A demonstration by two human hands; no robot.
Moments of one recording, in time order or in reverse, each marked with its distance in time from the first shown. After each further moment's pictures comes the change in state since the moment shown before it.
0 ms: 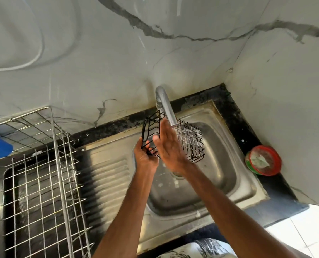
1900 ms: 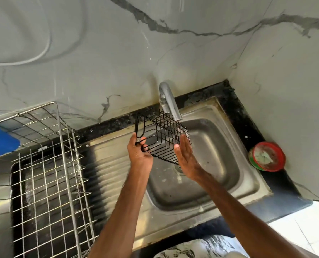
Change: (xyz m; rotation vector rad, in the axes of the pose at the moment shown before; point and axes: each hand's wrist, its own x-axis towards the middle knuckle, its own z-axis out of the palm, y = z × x) left_hand -0.027 0.031 0.000 0.147 0.105 0.108; right_hand -0.065 0.030 0.012 0.214 -0.211 0.378
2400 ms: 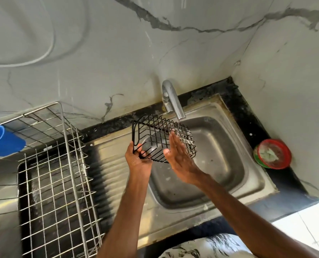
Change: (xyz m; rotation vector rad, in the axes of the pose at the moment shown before) left_hand -0.005 0.002 -0.031 -0.164 0.024 -0.058; right_hand 0.002 -0.025 0.011 -0.098 -0.055 -0.239
